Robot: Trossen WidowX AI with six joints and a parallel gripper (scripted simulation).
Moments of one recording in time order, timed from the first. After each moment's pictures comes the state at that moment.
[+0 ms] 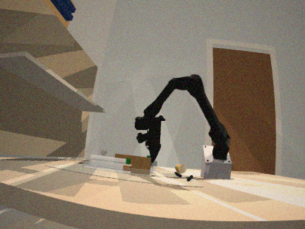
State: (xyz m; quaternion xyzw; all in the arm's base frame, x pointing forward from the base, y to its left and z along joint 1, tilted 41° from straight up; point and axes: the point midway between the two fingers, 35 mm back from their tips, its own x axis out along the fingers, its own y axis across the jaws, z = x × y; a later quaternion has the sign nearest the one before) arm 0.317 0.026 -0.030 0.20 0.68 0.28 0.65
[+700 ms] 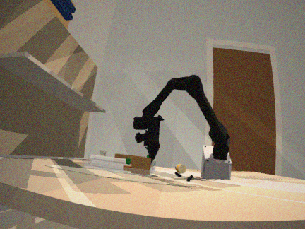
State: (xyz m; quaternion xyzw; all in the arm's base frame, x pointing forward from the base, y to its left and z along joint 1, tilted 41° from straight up) arm 0.324 0.027 -0.029 0.20 0.68 0.28 0.65
